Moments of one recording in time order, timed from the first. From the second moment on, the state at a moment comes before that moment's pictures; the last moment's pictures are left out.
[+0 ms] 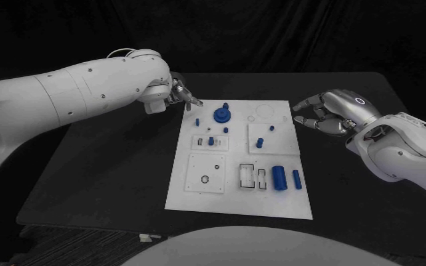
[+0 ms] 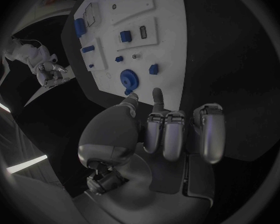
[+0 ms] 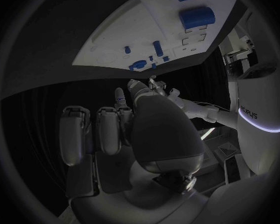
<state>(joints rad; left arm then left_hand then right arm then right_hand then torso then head) 1.41 -0.58 -0.22 1.16 -0.88 0.20 -0.59 1.00 0.05 0.04 0.14 0.07 0.91 0.06 0.29 1.12 1.47 -0.02 1.57 1.31 1.47 -0.06 1.57 1.31 0.04 1.46 0.05 1.44 1.31 1.25 -1.13 -0.25 1.71 -1.57 -0.60 -0.06 1.40 -0.03 0.14 0.25 0.38 0.95 0.07 0.09 0.14 1.47 -0.02 1.38 1.32 1.47 -0.10 1.44 1.24 0.04 1.47 0.01 1.48 1.31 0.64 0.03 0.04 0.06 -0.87</state>
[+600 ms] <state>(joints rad) 1.37 -0.55 -0.22 1.12 -0.88 0.25 -0.53 1.00 0.05 0.03 0.16 0.06 0.91 0.06 0.29 1.11 1.47 -0.01 1.57 1.31 1.47 -0.06 1.57 1.31 0.04 1.46 0.06 1.43 1.31 1.25 -1.12 -0.25 1.71 -1.56 -0.59 -0.06 1.40 -0.03 0.14 0.25 0.38 0.95 0.07 0.09 0.14 1.47 -0.02 1.38 1.32 1.47 -0.10 1.44 1.24 0.04 1.47 0.01 1.48 1.31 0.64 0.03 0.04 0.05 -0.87</state>
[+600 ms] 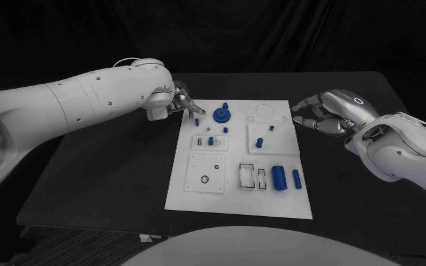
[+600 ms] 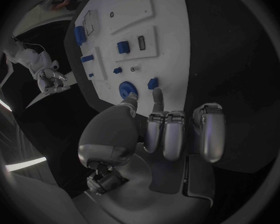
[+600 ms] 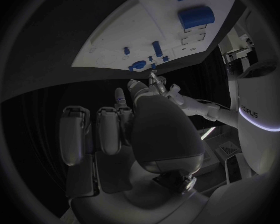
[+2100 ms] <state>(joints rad) 1.34 -0.54 -0.22 1.10 -0.88 0.28 -0.52 1.05 0.08 0.04 0.13 0.12 0.93 0.06 0.28 1.12 1.47 -0.01 1.57 1.31 1.47 -0.06 1.57 1.31 0.04 1.45 0.06 1.42 1.31 1.25 -1.12 -0.25 1.72 -1.55 -0.58 -0.06 1.40 -0.03 0.14 0.25 0.38 0.95 0.07 0.09 0.14 1.47 -0.02 1.38 1.32 1.47 -0.10 1.44 1.24 0.04 1.47 0.01 1.48 1.31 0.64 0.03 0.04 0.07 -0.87</state>
